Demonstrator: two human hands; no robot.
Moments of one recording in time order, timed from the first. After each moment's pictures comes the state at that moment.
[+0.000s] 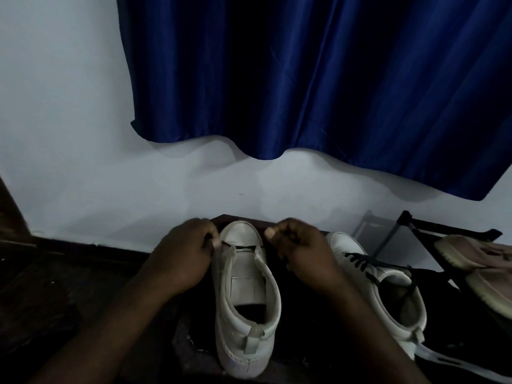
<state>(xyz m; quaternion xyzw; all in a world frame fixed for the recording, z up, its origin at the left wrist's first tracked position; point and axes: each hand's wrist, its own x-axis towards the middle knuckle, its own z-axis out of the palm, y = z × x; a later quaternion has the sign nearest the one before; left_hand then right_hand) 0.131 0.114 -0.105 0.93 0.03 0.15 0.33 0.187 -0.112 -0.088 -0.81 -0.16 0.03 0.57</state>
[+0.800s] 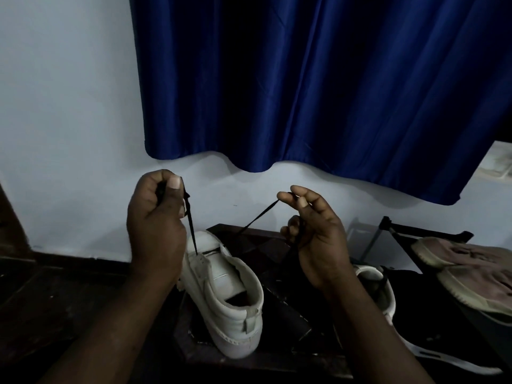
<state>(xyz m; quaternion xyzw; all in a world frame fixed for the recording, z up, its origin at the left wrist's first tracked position) 0.103 0.090 -0.032 0.57 0.03 0.46 0.69 0.162 -0.122 -0.036 -0.54 -0.15 0.00 0.83</state>
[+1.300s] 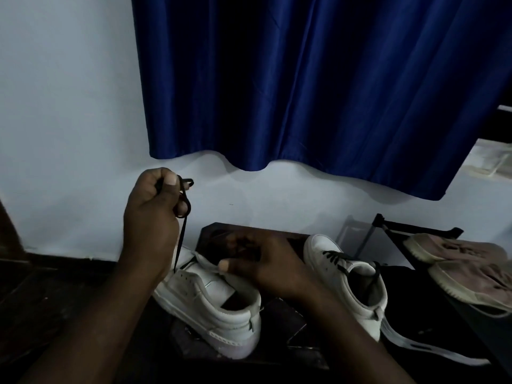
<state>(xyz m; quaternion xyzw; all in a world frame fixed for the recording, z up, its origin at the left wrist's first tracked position) 0.097 0.094 -0.020 0.58 0.05 0.37 0.72 0.143 -0.097 -0.061 -0.85 -0.27 0.06 0.45</state>
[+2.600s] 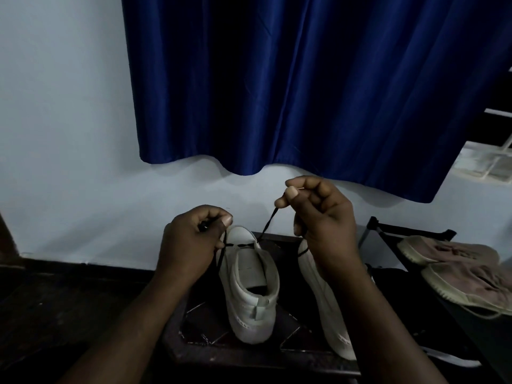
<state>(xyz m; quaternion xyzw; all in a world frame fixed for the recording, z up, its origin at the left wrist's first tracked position) 0.112 0.063 -0.055 0.77 0.07 0.26 0.58 0.138 -0.138 0.009 -0.67 -0.22 -0.12 0.70</state>
